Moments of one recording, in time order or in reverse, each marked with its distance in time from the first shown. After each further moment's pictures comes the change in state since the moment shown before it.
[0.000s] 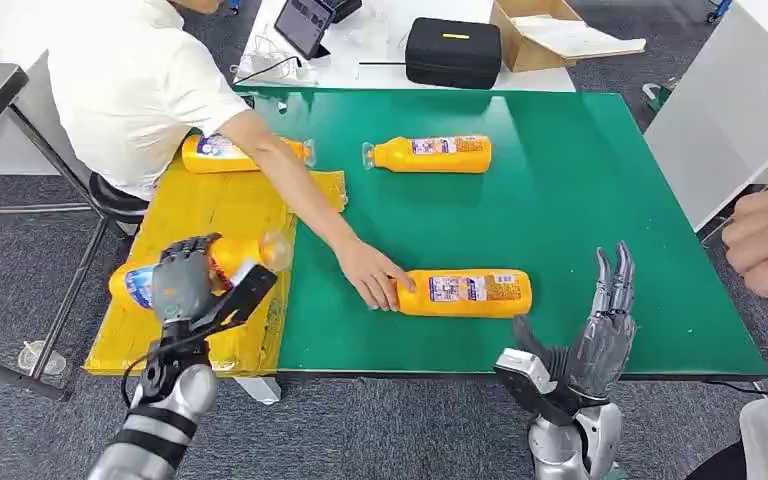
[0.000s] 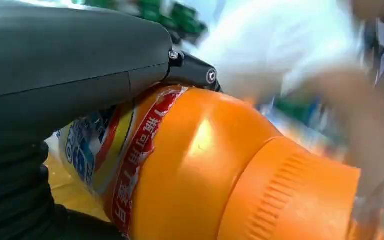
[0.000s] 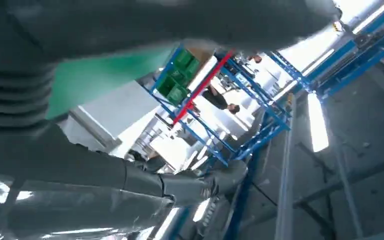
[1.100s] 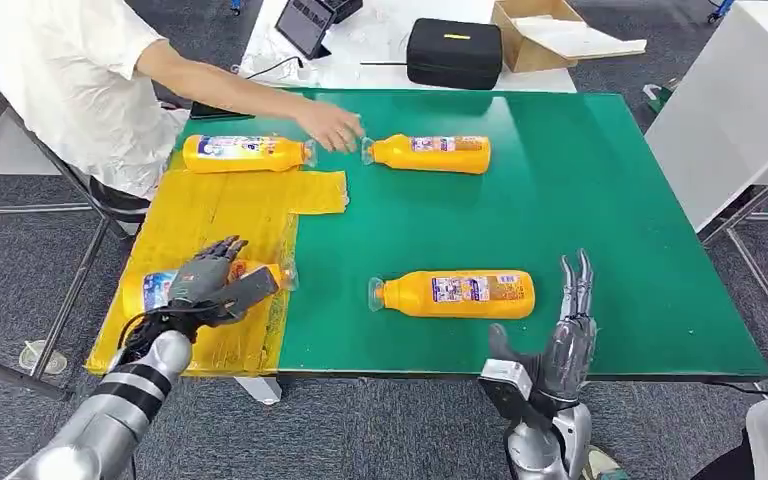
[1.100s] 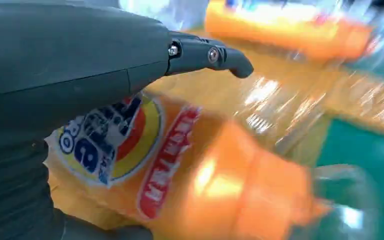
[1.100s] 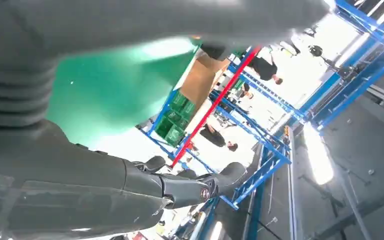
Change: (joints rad) left arm -0.135 0.094 -0.072 0.211 0.184 -0.296 -0.180; right arm 0.012 -0.049 0.138 0.090 -0.130 0.000 0.000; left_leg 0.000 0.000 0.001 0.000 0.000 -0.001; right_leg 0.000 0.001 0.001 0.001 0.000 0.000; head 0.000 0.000
